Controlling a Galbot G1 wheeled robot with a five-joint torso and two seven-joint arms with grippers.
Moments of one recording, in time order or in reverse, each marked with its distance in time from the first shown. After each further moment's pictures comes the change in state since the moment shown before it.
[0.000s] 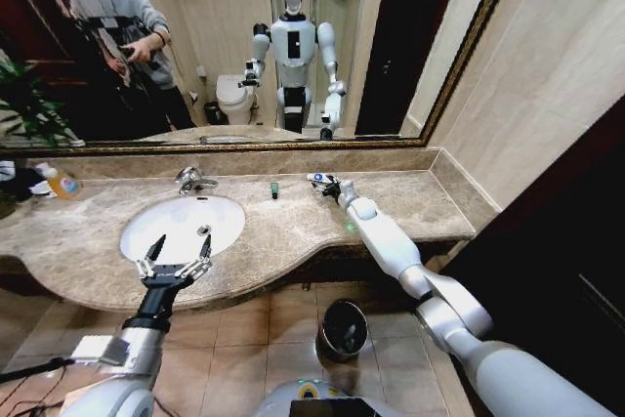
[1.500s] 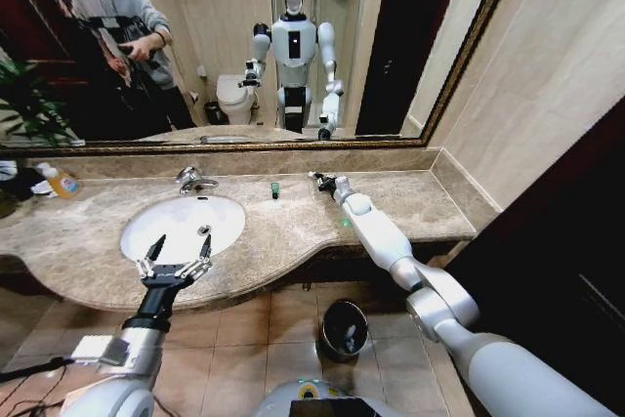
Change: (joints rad) left arm 0.000 0.000 0.000 0.000 0.000 0.000 0.000; right arm 0.012 -0.007 0.004 0.009 -0.016 0.032 -0.018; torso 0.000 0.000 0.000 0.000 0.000
